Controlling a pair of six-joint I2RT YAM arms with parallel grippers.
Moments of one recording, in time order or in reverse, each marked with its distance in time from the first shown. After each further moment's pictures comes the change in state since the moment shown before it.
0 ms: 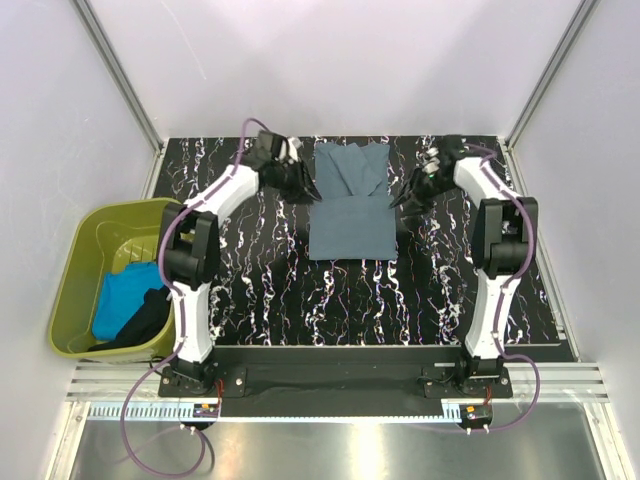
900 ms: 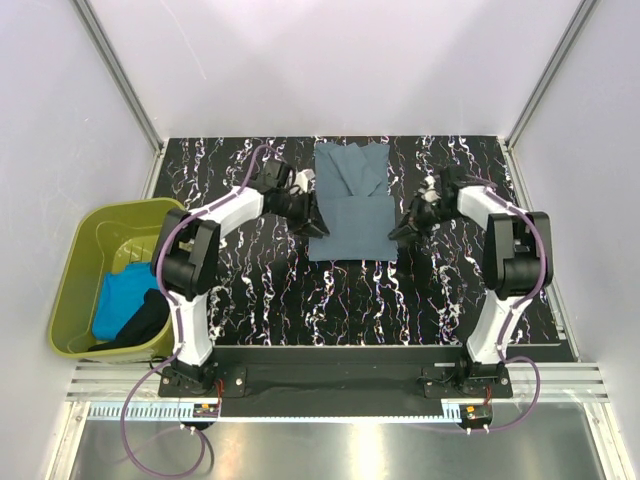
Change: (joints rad) left arm -0.072 -0.095 -0.313 0.083 0.195 0.065; right arm 0.007 -0.240 -0.484 0.204 -0.201 0.017
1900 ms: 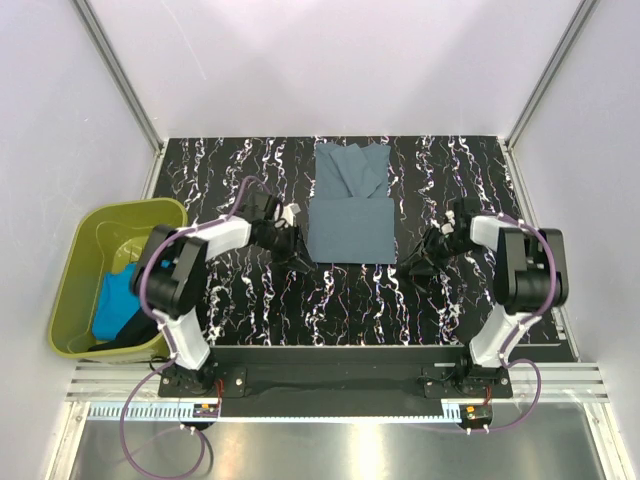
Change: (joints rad) left arm -0.002 -0.165 -0.367 0.088 -0.038 -0.006; right arm -0.076 -0.115 -0.317 0.109 0.152 0.054
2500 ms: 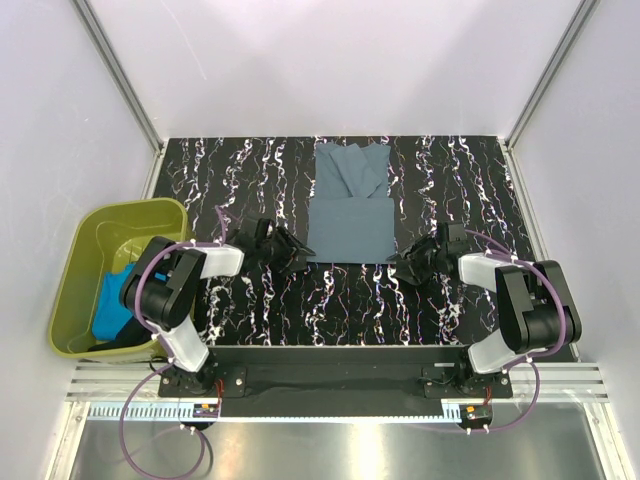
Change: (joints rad) left arm -0.003 -0.118 -0.331 0.552 -0.221 -0.717; right arm 0.176 -0.273 -0.378 0.529 0.190 0.600
